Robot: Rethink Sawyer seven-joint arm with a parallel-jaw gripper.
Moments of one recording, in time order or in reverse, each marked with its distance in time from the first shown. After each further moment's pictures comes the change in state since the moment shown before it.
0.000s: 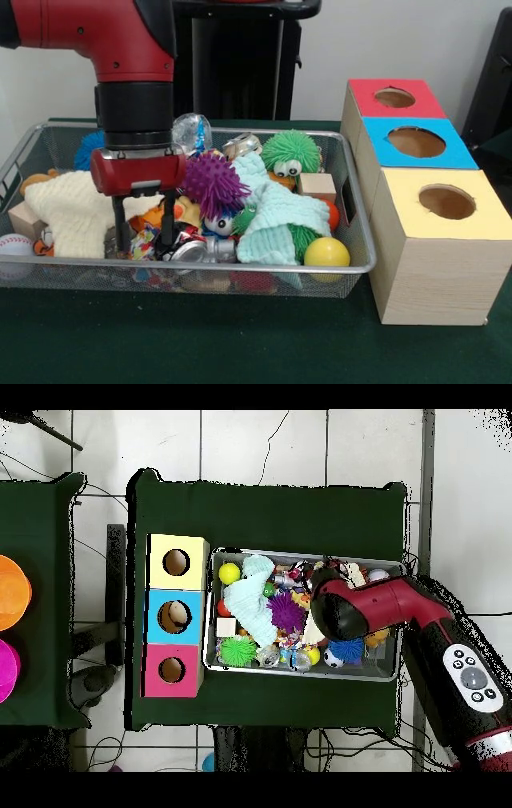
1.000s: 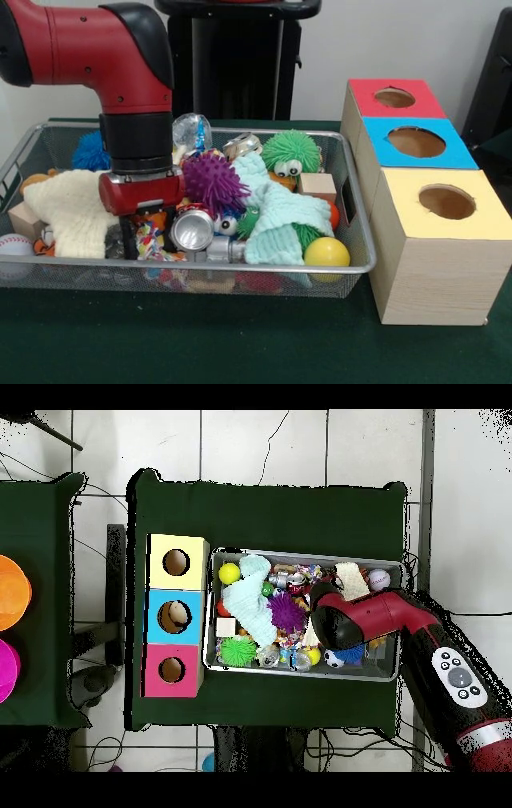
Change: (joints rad) arm 0.003 0.092 -0.049 -0.006 -0.086 -0.046 0.000
